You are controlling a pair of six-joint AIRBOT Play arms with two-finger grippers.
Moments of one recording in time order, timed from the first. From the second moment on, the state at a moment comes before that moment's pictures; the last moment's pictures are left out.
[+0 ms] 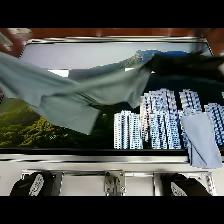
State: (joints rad) left arm 0.38 -0.64 1.39 0.81 -0.81 -1.11; right arm 0.10 -1.02 1.56 -0.94 1.08 1.49
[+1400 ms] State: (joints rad) left arm 0.39 -0.67 1.34 1.15 -1.26 -1.31; right arm -0.08 -1.01 1.60 -1.60 1.61 1.56
